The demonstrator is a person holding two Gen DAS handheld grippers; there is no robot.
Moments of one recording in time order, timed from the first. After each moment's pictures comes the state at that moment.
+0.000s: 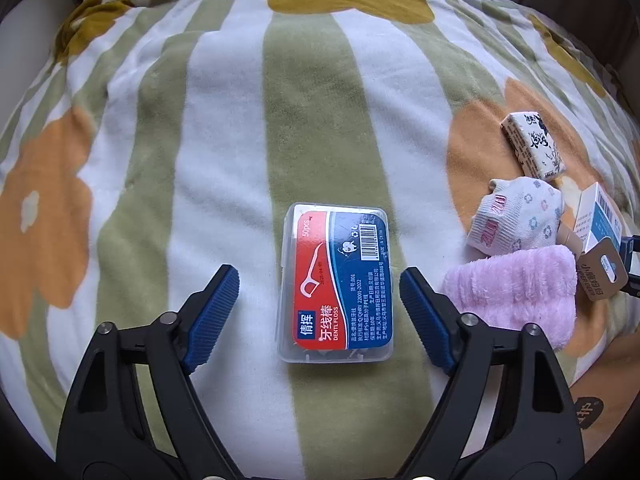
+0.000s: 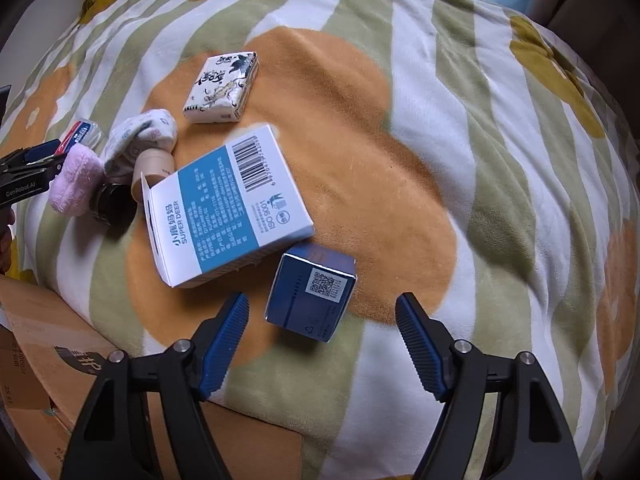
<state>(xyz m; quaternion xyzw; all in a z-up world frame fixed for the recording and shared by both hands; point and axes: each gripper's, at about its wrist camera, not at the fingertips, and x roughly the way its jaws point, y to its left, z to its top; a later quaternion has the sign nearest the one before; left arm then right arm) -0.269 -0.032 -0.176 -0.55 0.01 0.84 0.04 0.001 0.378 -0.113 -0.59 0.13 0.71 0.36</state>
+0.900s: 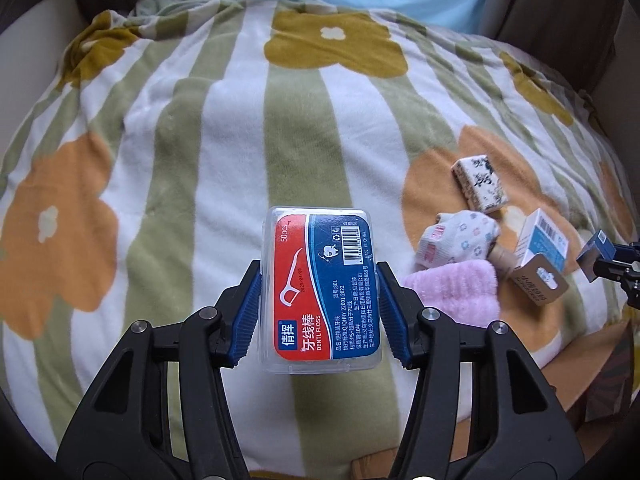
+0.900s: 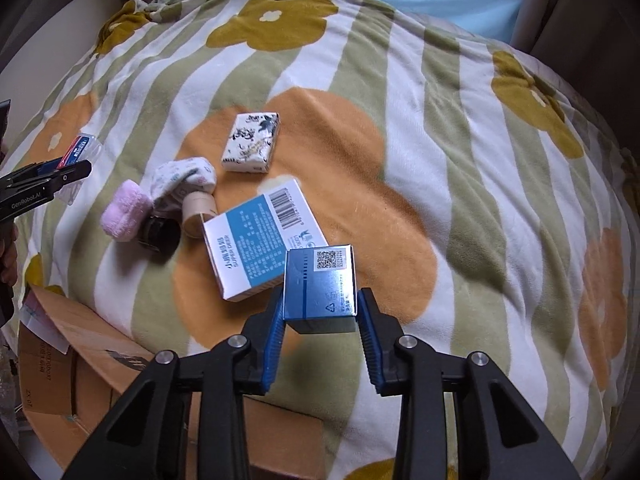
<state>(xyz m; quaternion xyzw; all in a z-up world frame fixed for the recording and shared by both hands) -0.242 -0.043 -0.109 -0.49 -0.03 0.87 0.07 0.001 0.351 -0.056 -0.53 0.12 0.75 0.38</state>
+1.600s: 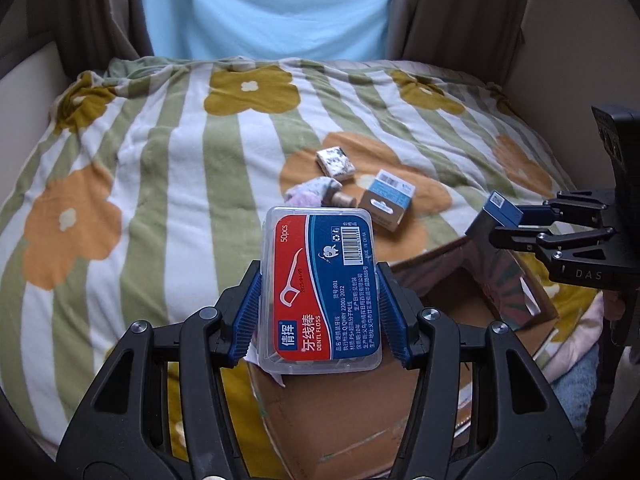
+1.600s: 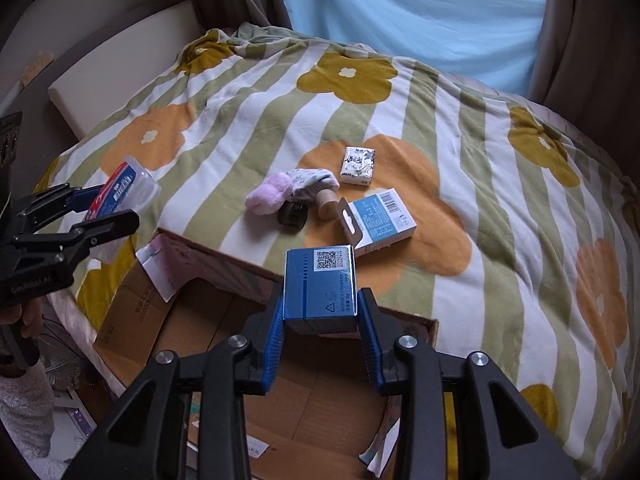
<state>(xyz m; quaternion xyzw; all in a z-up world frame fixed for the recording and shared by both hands) -0.069 0.010 -0.020 -0.43 -0.01 0.89 0.17 0.022 0.185 -0.015 -0.47 0.08 0.81 0.33</state>
